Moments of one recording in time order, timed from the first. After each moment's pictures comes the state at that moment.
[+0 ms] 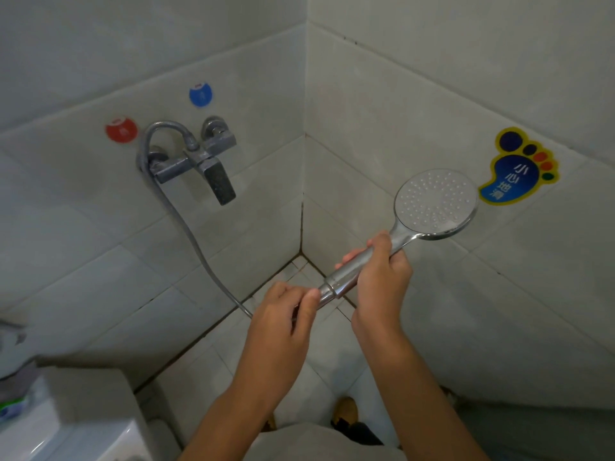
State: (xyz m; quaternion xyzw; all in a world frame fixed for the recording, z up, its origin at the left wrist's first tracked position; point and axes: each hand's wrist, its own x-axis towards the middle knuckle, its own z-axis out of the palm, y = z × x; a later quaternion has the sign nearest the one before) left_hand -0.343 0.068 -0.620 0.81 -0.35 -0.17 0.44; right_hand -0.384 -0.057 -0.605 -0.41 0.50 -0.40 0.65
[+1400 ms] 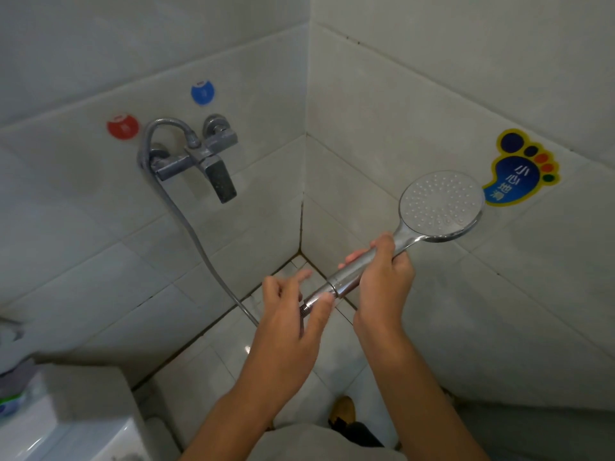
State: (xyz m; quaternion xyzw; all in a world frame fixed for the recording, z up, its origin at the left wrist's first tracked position) left_hand -0.349 0.067 -0.615 0.80 -0.34 -0.20 0.45; right_hand -0.385 -0.056 -0.608 -0.42 0.50 -0.41 0.64
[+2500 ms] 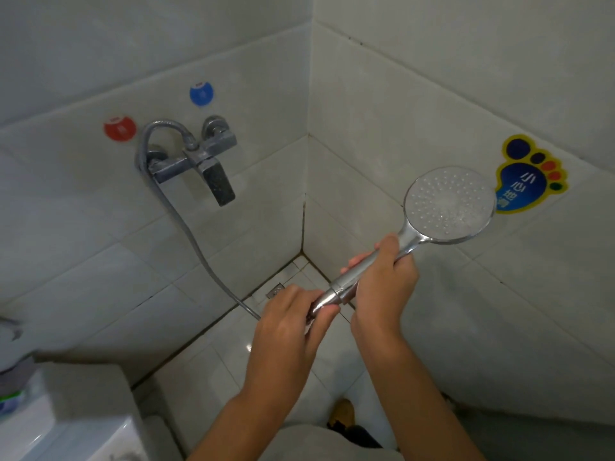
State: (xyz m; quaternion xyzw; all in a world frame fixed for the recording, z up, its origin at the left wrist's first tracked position) left_hand -0.348 0.052 -0.635 0.82 -0.44 -0.04 0.36; right_hand -0.380 -0.070 -0.610 -0.43 0.51 -0.42 0.61
